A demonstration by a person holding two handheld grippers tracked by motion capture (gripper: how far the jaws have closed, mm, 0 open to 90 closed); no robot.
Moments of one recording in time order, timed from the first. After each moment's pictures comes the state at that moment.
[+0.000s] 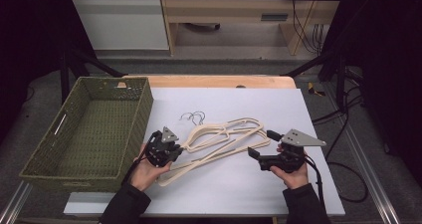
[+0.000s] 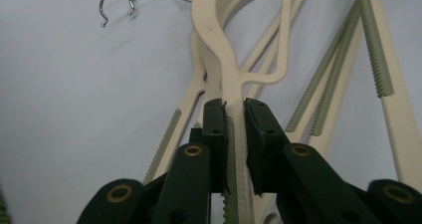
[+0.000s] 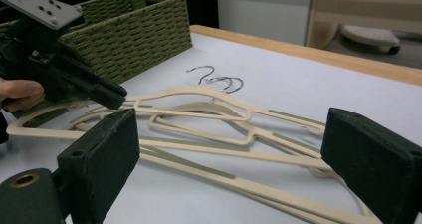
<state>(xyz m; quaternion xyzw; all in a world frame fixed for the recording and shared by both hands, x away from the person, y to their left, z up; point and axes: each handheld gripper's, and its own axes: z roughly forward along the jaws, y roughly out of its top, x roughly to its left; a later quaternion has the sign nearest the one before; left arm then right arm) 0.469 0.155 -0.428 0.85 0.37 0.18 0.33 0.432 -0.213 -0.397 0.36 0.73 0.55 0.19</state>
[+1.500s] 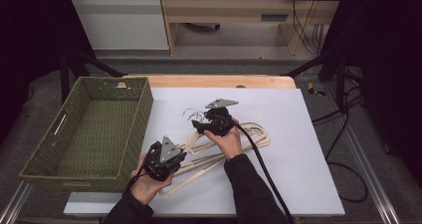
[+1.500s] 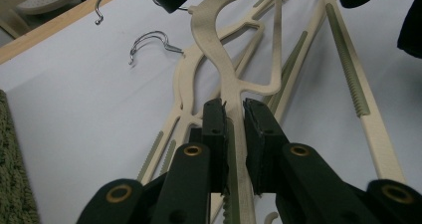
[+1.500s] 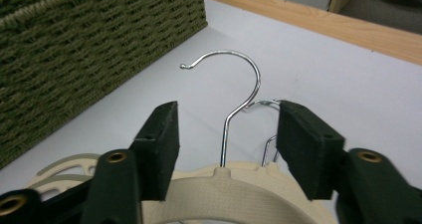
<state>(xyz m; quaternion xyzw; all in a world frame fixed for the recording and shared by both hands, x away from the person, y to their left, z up) 0.419 0.145 -0.401 0.84 0.32 0.24 0.36 0.545 -0.047 -0.406 0.39 0.79 0.46 0.15</state>
